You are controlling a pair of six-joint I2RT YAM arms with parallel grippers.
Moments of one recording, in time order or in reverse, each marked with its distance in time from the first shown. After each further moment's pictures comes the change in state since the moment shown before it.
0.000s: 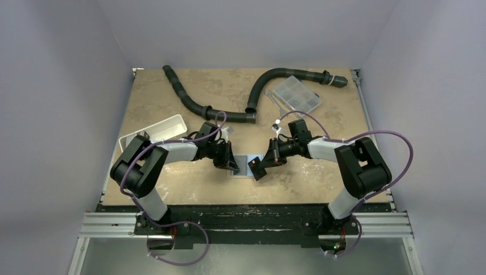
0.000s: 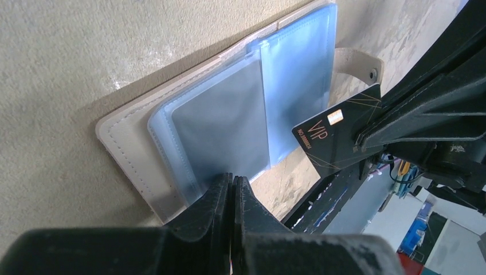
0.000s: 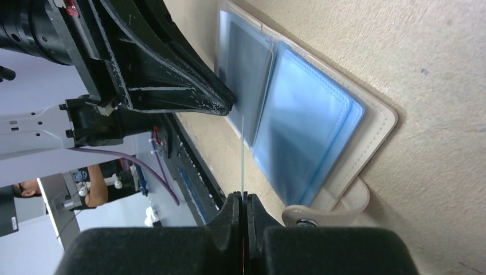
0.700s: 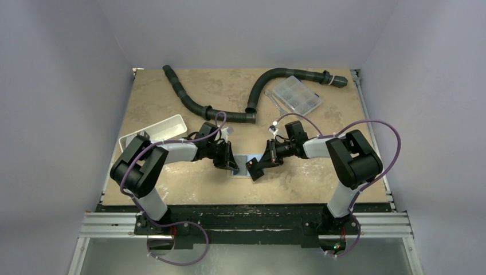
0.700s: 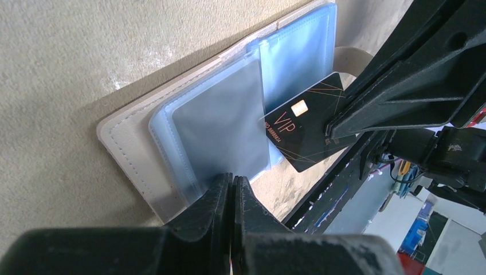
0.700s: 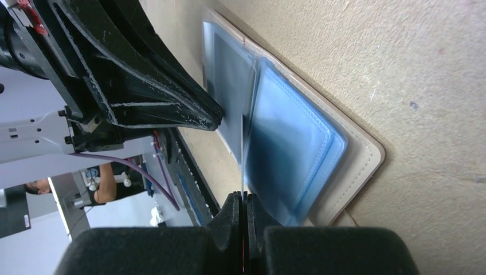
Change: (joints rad) left arm 0.000 0.000 -0.006 0.011 0.002 0.006; right arm 0.012 0.113 0.000 0.138 -0.029 0.045
